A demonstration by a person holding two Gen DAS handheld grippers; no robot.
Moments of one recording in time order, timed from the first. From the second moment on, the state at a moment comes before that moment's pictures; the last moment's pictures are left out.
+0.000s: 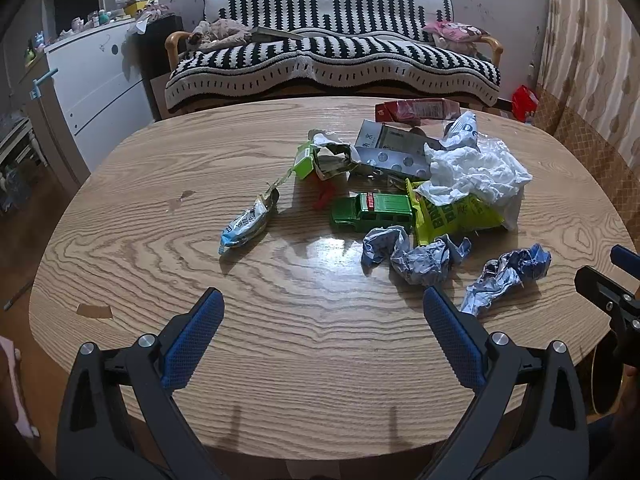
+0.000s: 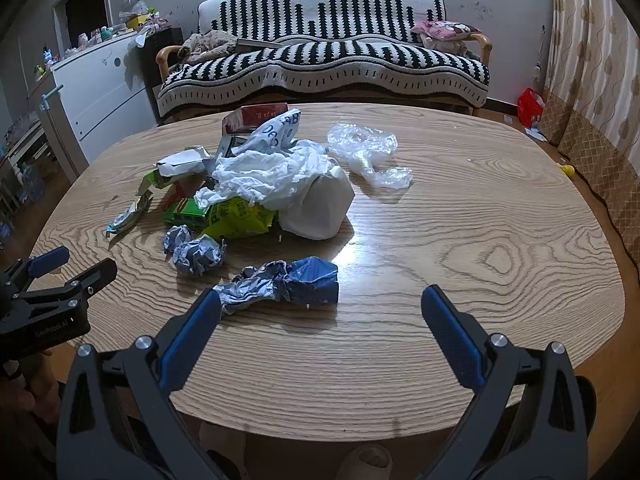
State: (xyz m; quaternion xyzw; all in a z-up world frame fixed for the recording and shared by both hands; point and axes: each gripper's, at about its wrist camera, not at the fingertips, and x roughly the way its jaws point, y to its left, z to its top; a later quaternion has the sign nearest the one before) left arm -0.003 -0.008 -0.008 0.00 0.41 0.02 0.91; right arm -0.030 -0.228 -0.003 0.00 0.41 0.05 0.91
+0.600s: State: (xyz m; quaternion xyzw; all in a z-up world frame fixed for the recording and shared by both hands) left arm -0.003 -0.009 -0.009 0.00 0.41 0.02 0.91; right arm -0.031 -0.228 -0.004 0.00 0.40 0.05 0.91
